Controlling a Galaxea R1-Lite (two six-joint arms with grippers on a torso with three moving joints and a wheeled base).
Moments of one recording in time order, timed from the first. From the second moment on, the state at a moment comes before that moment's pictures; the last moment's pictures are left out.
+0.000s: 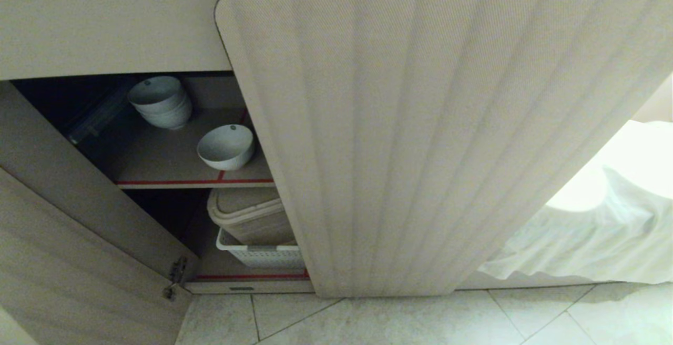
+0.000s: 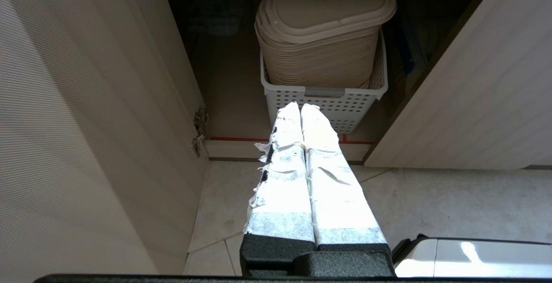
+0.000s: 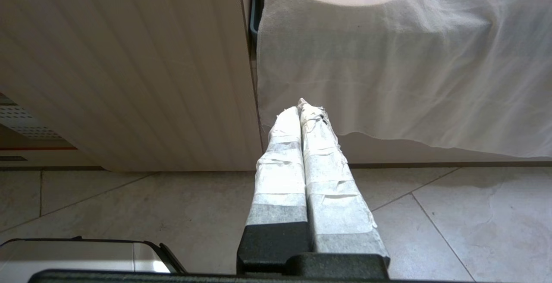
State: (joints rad) left arm 0.00 0.00 -0.04 0.09 0.01 -0.04; right arm 0.00 0.00 0.00 0.00 -0.01 0.01
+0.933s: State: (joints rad) left arm 0.00 0.02 -0.11 0.09 -0.07 0.06; right arm 0.00 0.00 0.00 0.00 -0.01 0.01
